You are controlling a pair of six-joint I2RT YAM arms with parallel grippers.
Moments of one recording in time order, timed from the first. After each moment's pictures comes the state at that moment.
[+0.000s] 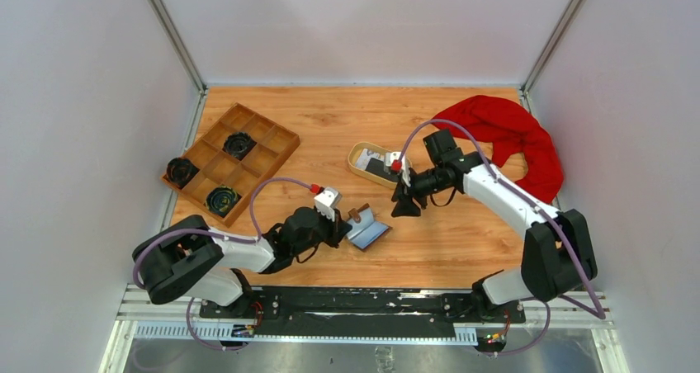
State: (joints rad) left arm -0.91 1.38 0.24 0.76 -0.04 -0.38; right arm 0.41 1.41 1.00 -0.69 -0.84 -0.83
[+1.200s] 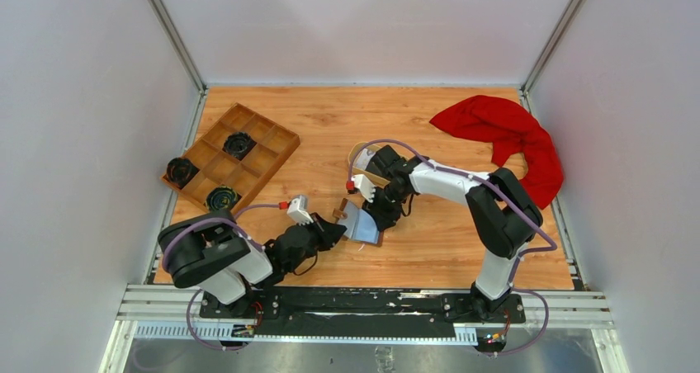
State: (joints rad) left arm -0.99 1.54 0.06 1.17 -0.34 -1.02; right arm 0.68 1.78 1.11 -0.66 -0.49 -0.58
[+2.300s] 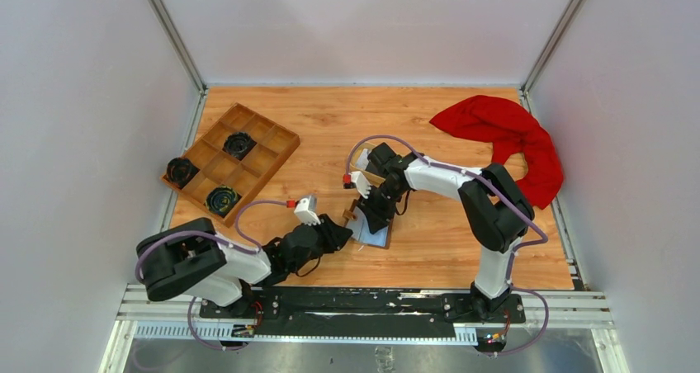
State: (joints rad) left arm -1.05 1.41 0.15 0.88 -0.36 -0.98; right arm 0.67 1.84 1.17 -0.67 -0.61 -0.49
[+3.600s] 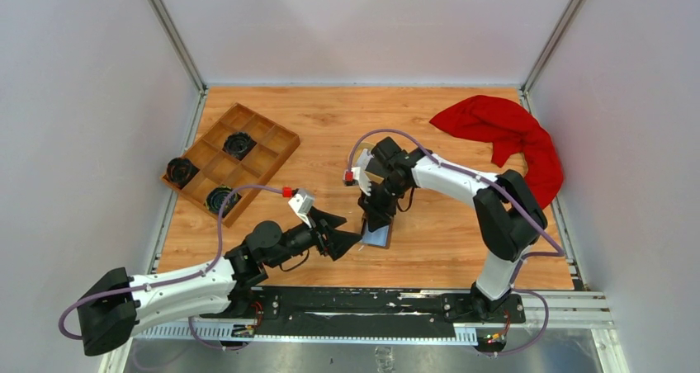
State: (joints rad) left arm -1.02 0.78 0.17 0.61 0.00 -0.55; right arm 0.67 1.75 1.19 -0.74 -0.70 -0.60
